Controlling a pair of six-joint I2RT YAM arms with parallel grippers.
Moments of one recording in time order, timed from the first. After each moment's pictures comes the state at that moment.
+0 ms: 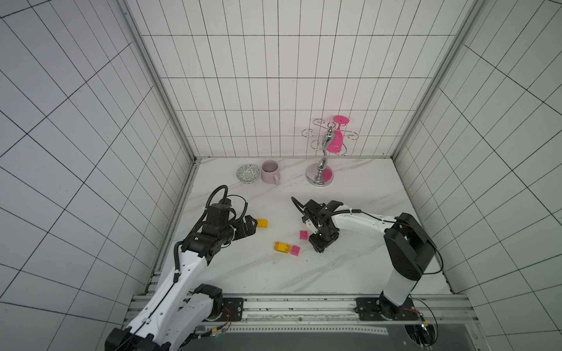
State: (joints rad) left arm -0.25 0.88 0.68 -0.62 0.22 -0.56; right arm 0.76 1.77 1.16 -0.95 -0.03 0.08
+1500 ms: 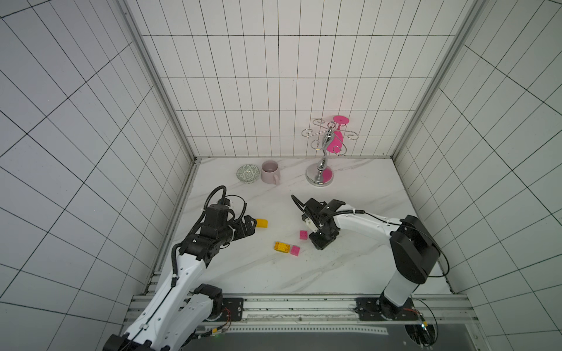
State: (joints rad) left arm -0.25 0.82 0.69 -0.63 0.22 -0.56; right arm 0.80 1.72 1.23 -1.00 -0.03 0.09
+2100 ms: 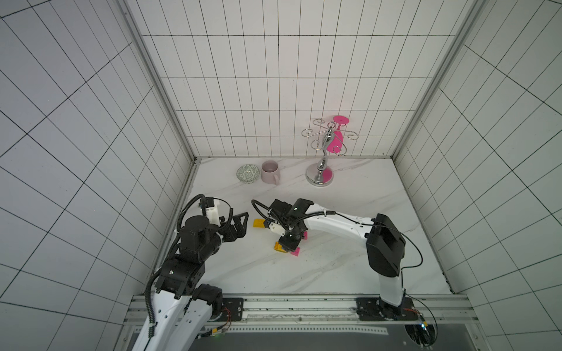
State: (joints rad) left arm -0.24 0.53 0.73 -0.63 0.15 -0.48; right arm 1.00 1.98 1.60 -1.08 -0.10 -0.12
